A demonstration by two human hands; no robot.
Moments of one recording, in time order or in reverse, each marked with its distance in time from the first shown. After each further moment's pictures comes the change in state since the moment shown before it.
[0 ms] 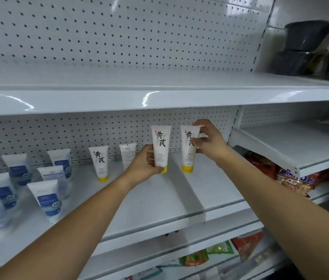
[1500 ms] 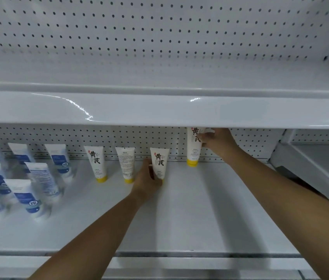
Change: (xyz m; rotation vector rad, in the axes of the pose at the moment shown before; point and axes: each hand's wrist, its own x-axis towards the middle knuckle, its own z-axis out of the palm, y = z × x) left_hand 0.079 -0.096 0.052 0.295 0.456 -0.249; right_hand 0.164 0.089 -0.010 0.023 -0.251 0.047
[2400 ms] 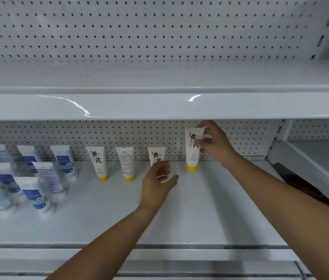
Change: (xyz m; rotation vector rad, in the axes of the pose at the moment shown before) left_hand -0.066 0.048 0.022 -0.345 0.167 0.160; right_hand -0.030 0.003 -0.011 0.024 -0.067 -0.115
